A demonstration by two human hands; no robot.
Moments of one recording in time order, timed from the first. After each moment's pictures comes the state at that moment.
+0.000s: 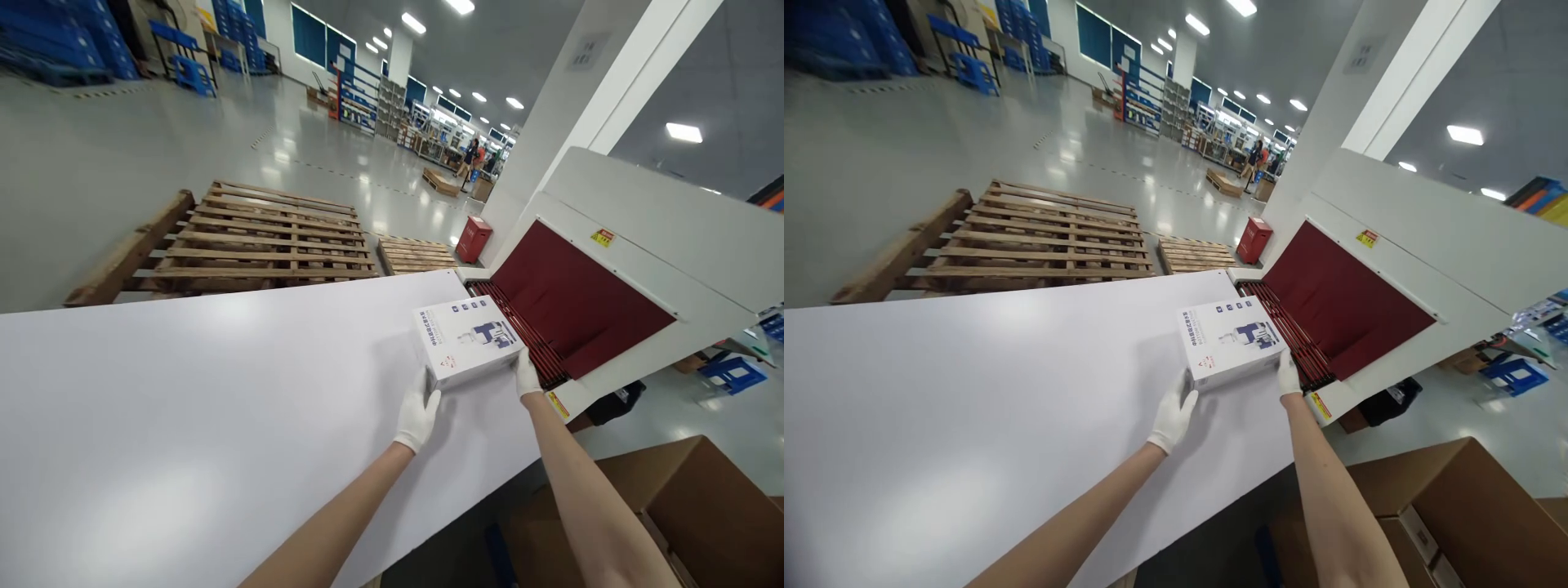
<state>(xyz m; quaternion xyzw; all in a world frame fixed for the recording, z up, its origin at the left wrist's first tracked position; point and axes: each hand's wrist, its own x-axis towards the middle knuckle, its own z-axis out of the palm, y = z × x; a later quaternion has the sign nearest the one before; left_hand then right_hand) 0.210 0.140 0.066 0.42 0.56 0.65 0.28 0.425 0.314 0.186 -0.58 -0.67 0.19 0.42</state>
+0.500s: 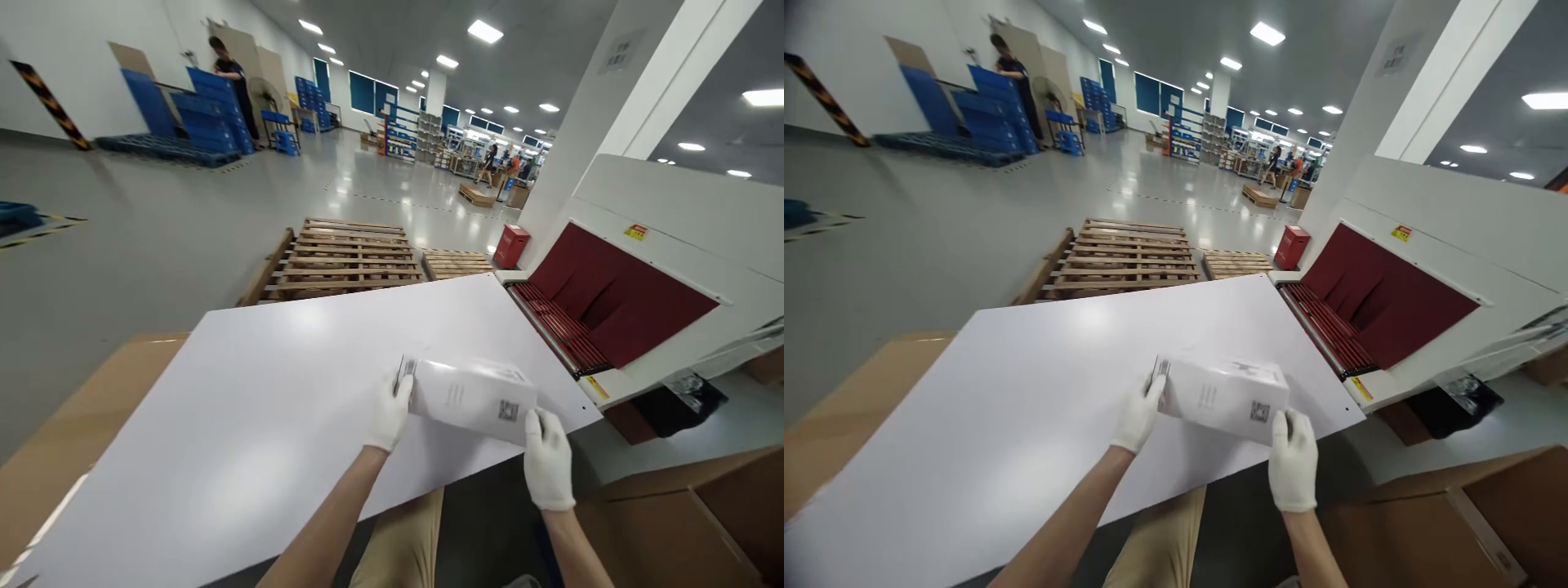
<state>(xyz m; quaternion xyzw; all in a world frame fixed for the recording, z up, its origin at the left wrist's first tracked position) 0.097 -0.045 0.155 0.32 0.68 0.60 0.26 0.376 0.013 0.207 -0.58 -0.69 0.20 0.39</state>
